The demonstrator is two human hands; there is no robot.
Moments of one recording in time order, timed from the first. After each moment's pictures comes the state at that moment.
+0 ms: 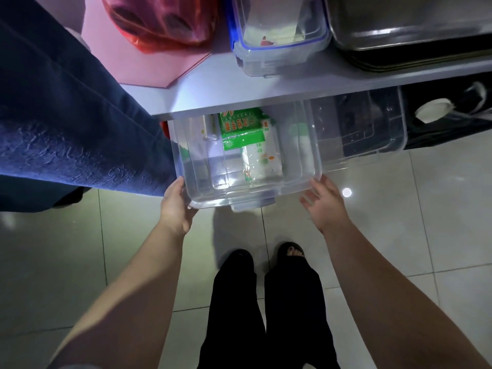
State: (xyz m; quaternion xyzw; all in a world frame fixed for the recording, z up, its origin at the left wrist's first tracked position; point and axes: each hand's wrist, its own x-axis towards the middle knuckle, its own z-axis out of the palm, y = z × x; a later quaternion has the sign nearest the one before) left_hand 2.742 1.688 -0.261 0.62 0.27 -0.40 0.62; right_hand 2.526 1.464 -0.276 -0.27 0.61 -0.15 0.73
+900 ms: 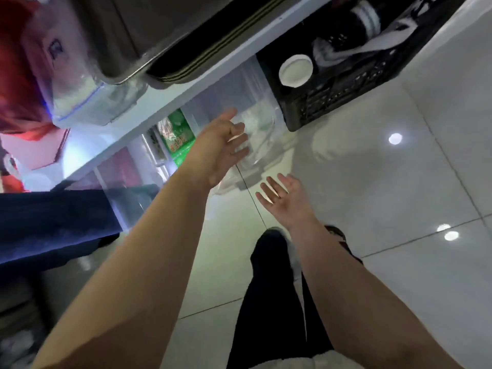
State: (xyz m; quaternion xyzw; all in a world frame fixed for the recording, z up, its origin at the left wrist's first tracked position) left_hand 2.567 1.360 -0.159 0.68 0.01 -0.55 0.48; right_hand 2.410 1.386 -0.314 0.16 0.47 -0.18 0.85
